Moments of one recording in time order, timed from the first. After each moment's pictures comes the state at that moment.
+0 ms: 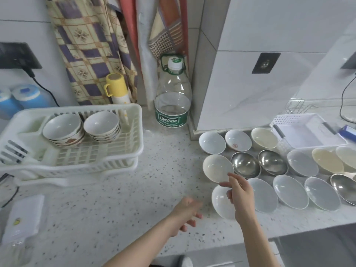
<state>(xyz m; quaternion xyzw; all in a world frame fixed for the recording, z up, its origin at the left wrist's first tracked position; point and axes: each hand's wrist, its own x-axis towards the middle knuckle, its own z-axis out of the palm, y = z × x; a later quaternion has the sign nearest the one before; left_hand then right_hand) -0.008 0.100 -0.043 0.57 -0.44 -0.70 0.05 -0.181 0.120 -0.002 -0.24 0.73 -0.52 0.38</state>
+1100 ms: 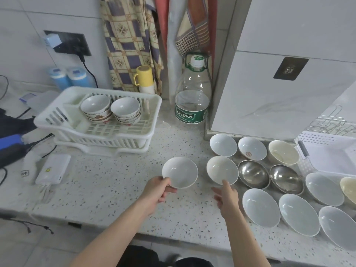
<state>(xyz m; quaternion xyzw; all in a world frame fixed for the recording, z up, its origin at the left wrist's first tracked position) 0.018 0.107 -0.025 0.65 -0.29 -0.62 0.32 -0.205 0.097 -0.046 -0.12 0.73 -0.41 0.54</state>
